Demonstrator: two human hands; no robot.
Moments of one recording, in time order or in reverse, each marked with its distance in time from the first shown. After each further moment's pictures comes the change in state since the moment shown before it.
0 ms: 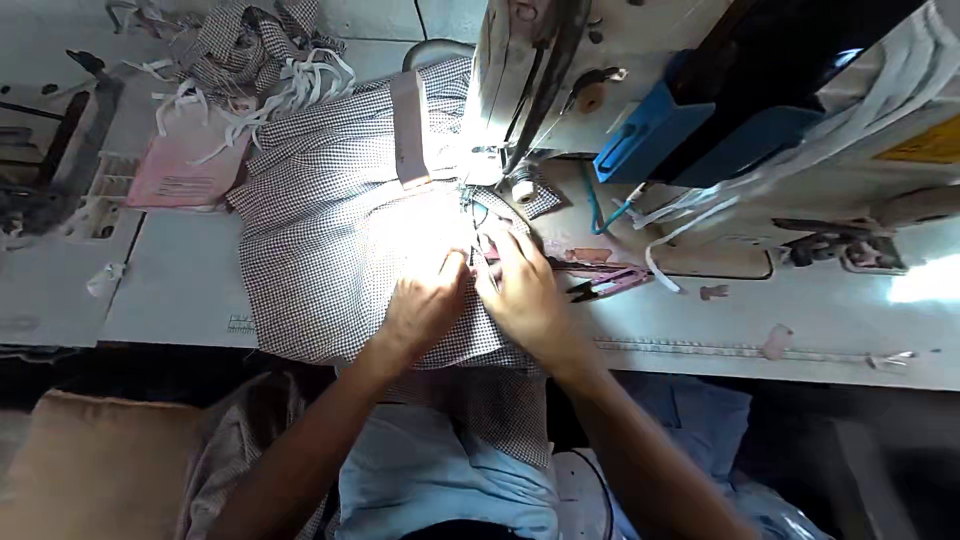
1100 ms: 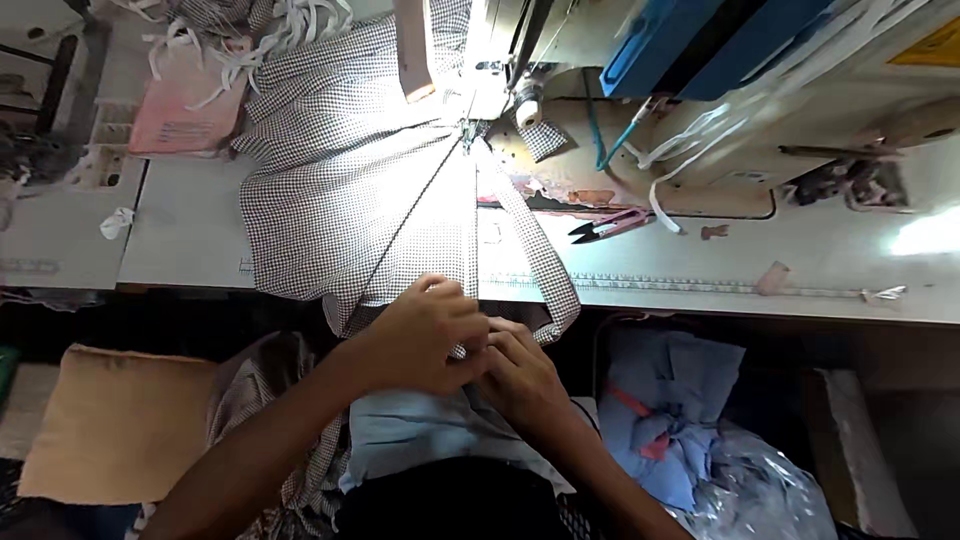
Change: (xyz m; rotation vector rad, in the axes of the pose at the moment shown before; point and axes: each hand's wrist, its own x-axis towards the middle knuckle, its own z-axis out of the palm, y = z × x) left_hand -0.065 0.044 -0.066 -0.206 -0.421 0.341; right_hand -0.157 -0.006 0.032 0.076 0.120 -0.353
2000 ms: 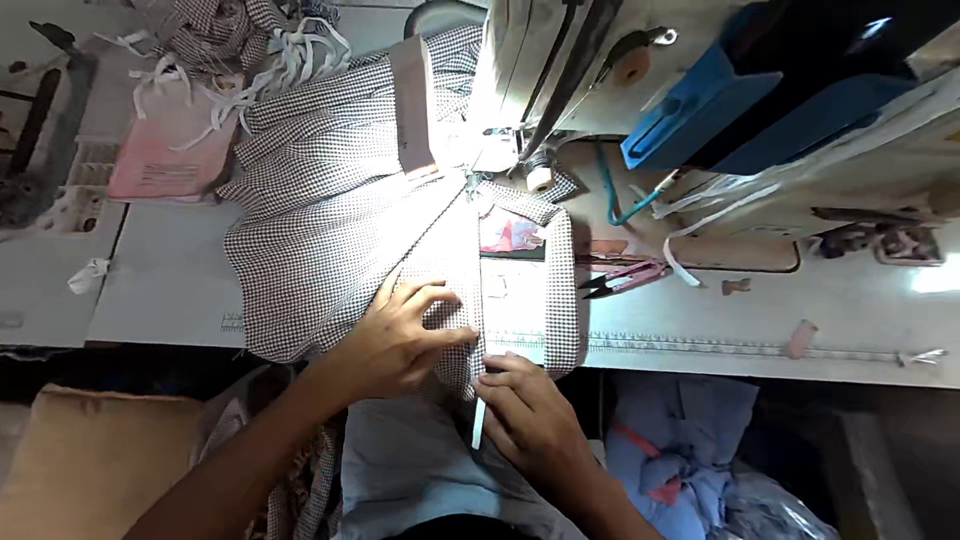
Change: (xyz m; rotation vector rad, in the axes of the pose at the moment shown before) left_hand -0.002 -0.075 0.001 0.072 -0.018 -0.098; right_hand 0.026 0.021 -0.004 -0.042 -0.041 0.032
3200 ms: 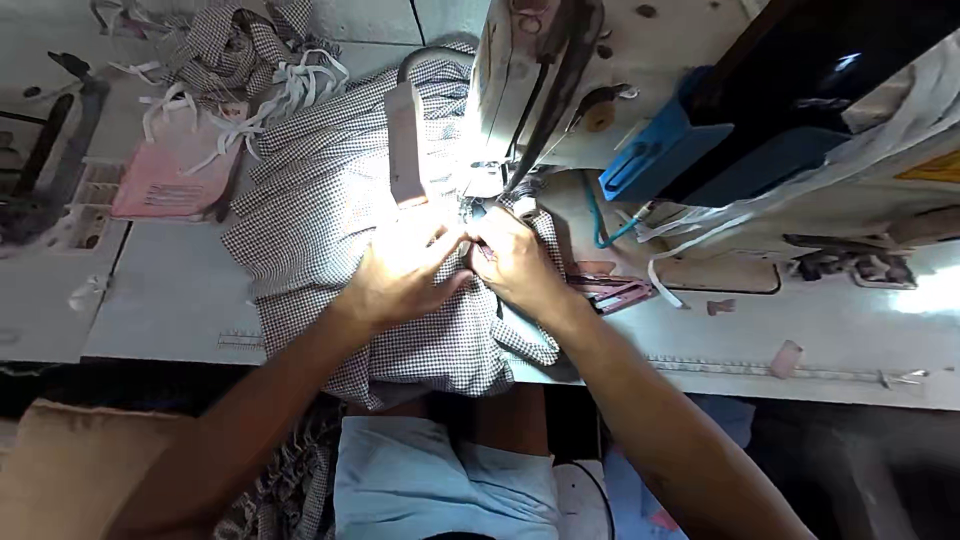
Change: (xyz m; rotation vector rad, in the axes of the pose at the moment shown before) left_hand 0.082 -0.040 -0.032 0.286 0.319 0.016; right_hand 0.168 0.093 0.003 -0.043 -0.019 -0.033
